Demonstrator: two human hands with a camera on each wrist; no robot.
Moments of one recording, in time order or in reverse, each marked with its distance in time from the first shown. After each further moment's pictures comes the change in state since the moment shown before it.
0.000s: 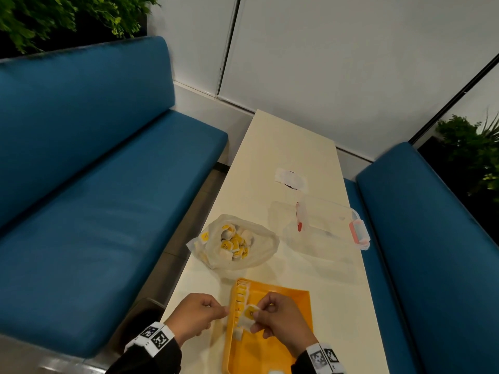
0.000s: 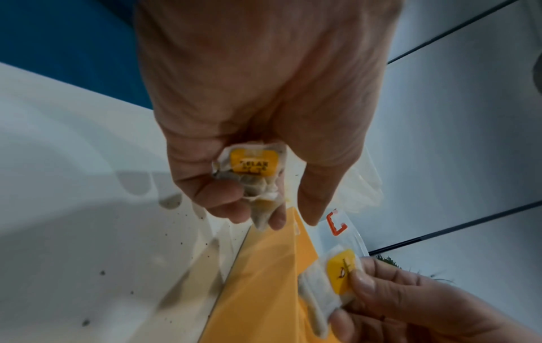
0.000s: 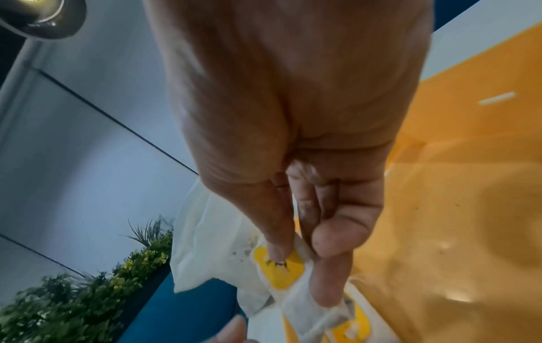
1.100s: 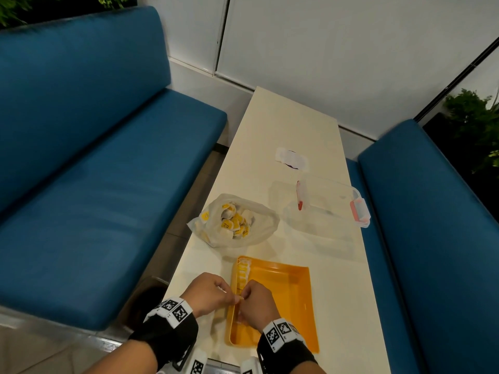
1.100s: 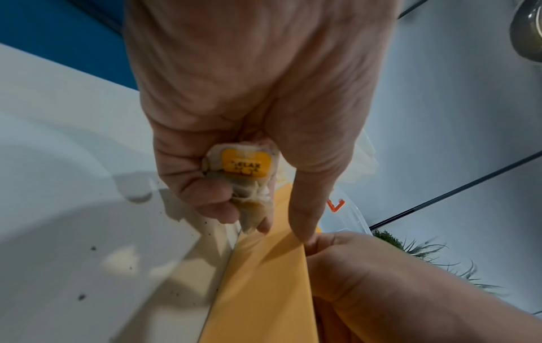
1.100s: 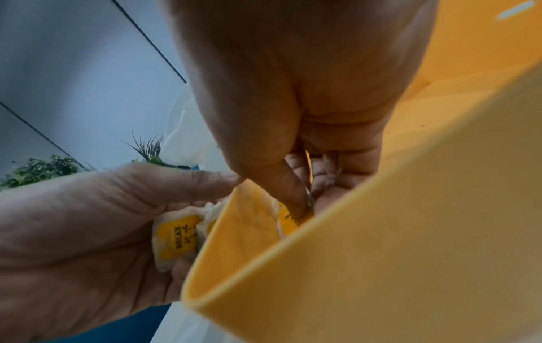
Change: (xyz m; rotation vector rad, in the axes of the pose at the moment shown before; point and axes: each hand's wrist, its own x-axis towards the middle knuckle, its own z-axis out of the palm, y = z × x) left_hand 0.004 0.000 0.013 0.235 -0.064 0.048; right_hand 0.029 0.039 0.057 -0.338 0.133 0.096
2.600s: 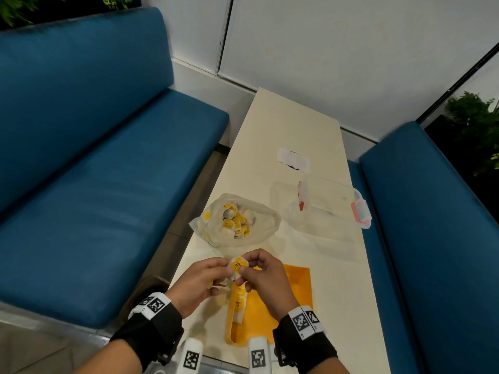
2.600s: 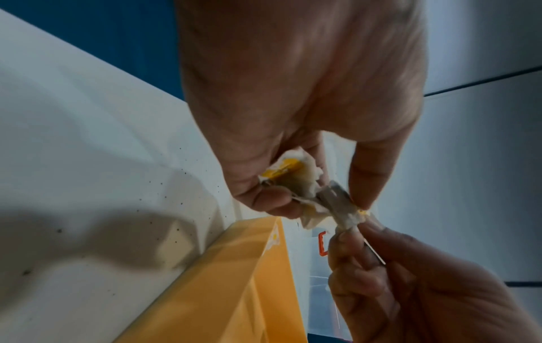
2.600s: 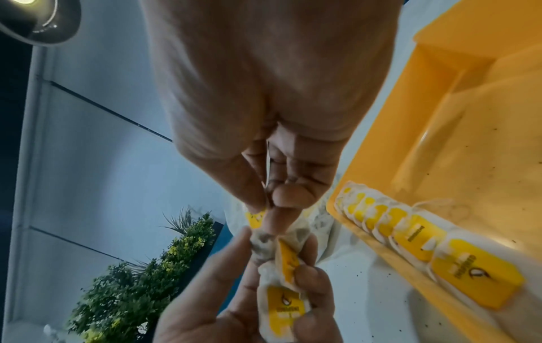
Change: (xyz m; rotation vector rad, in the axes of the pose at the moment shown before) left_hand -0.021 0.015 -0.021 -0.744 -0.164 0.120; right_hand -0.033 -0.055 -0.049 0.547 -0.033 -0.326
